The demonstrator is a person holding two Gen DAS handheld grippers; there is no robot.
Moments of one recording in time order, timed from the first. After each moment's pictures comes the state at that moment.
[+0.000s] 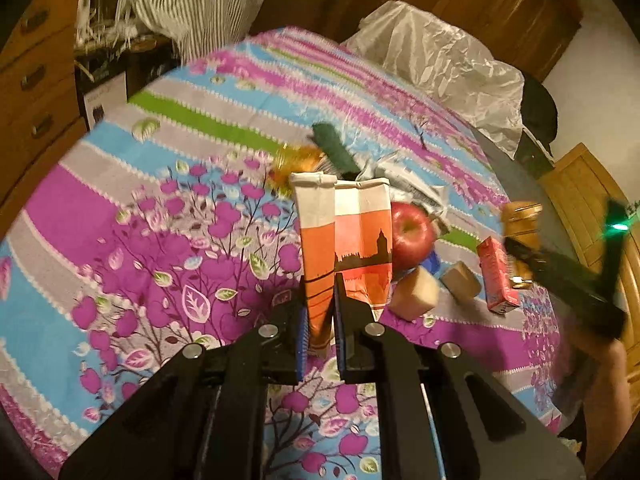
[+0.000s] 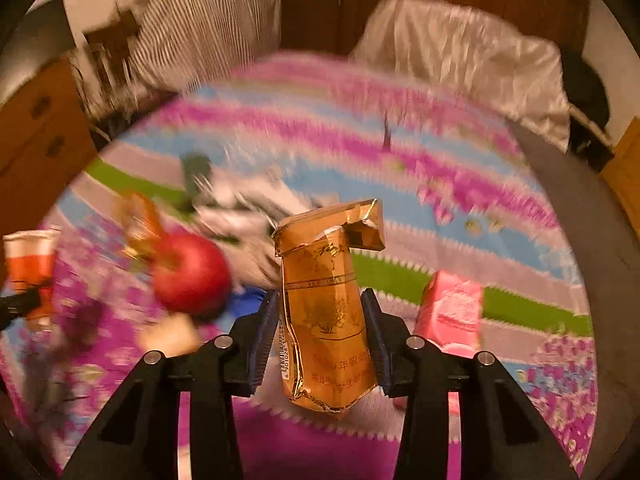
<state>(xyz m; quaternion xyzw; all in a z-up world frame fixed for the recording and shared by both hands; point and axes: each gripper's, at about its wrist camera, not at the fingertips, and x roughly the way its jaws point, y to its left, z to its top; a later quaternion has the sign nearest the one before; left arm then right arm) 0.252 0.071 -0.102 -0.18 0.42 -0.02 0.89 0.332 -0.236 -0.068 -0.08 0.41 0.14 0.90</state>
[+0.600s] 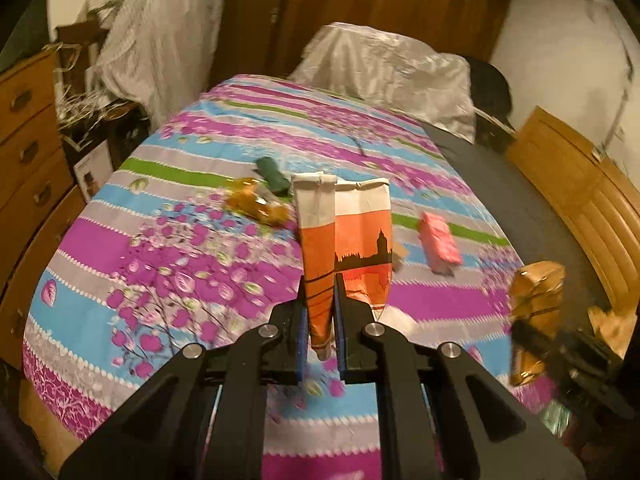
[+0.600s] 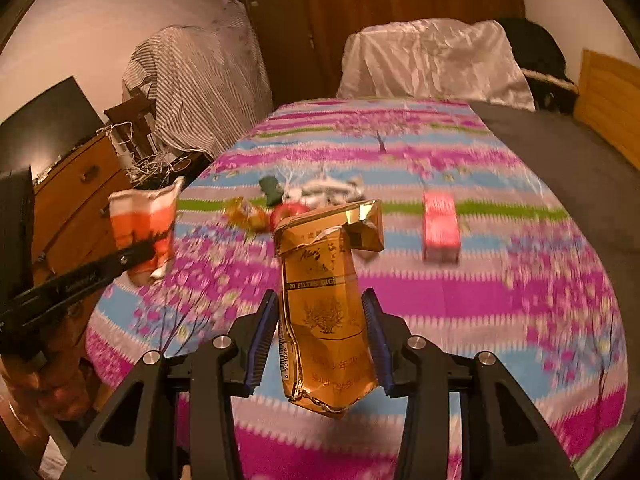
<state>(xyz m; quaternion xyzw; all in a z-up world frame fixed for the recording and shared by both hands) 0.155 0.003 -0.035 -0.09 0.38 -0.07 0.92 0.073 -0.275 -0.005 0.07 0.37 0.14 0.92</state>
